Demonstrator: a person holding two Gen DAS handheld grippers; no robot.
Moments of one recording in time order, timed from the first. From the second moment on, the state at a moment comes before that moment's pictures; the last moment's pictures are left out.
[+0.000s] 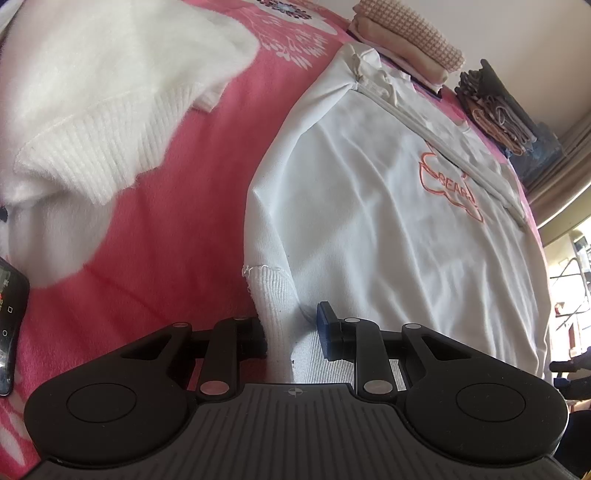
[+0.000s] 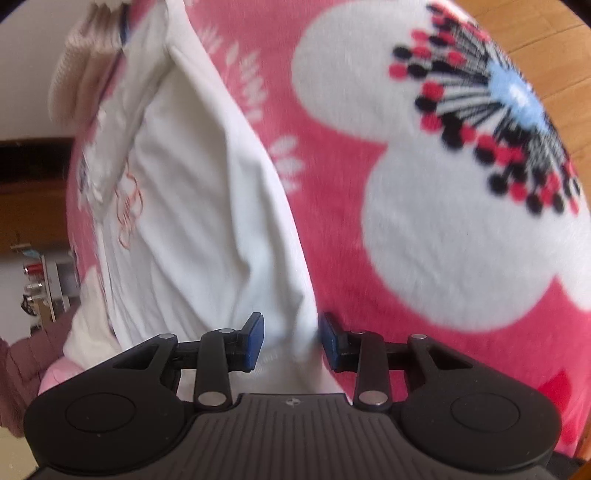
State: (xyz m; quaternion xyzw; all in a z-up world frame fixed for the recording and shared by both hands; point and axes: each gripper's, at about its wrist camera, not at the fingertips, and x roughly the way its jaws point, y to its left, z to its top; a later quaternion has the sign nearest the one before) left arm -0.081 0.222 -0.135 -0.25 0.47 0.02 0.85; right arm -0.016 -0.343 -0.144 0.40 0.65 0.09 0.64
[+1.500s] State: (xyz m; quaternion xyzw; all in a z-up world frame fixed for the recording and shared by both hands) left arm -0.088 0.240 -0.144 -0.31 0.45 -0.01 0.84; right arm -0.089 -0.341 -0.173 0.49 0.60 0.12 0.63
